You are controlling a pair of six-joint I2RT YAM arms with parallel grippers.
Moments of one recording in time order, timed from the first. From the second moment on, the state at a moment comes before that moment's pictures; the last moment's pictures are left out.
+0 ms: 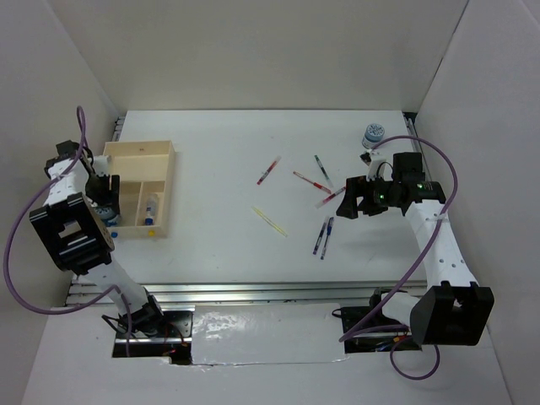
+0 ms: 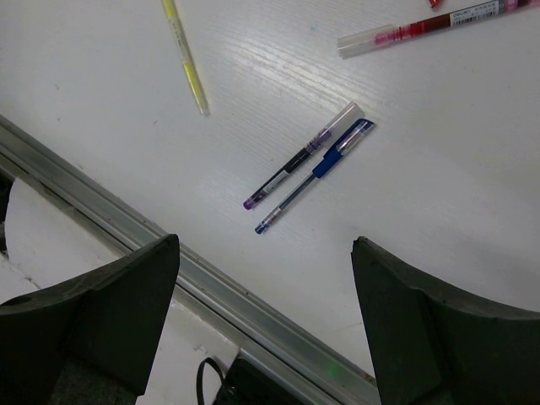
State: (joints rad) left arm 0.53 1.79 1.42 -0.91 0.03 0.37; right arm -0.05 1.17 1.03 -0.85 -0.60 -0.17
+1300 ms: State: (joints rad) left arm 0.38 1.53 1.48 -0.94 0.16 0.39; right arm 0.04 1.17 1.03 -0.85 -0.47 -0.24
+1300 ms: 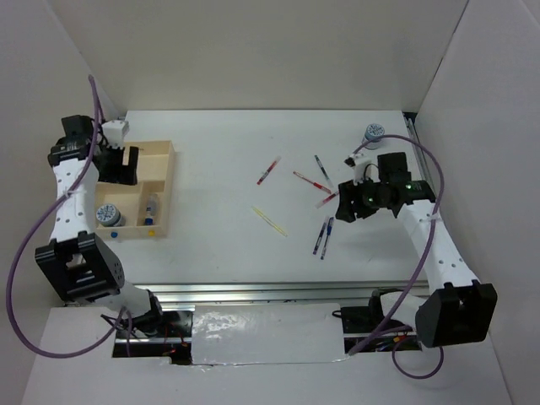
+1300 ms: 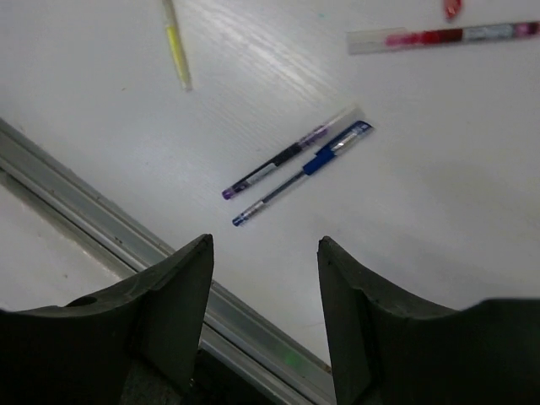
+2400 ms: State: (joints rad) left arm 0.20 1.22 1.28 -0.75 0.40 0.02; right arm 0.70 1.97 1.36 -0.62 -0.11 -0.09
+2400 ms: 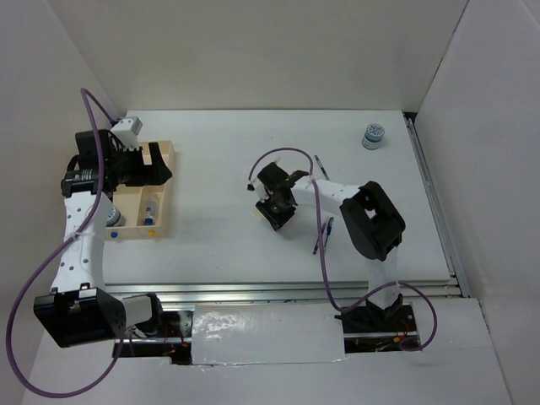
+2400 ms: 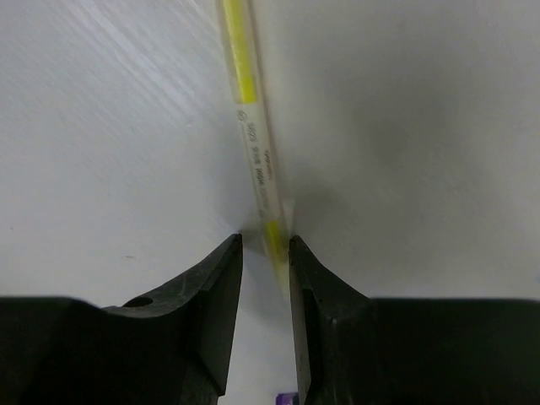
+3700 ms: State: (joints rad) left arm -0.76 0.97 0.97 -0.66 0.38 1.17; right arm 0.65 1.84 1.55 -1.14 -0.93 -0.32
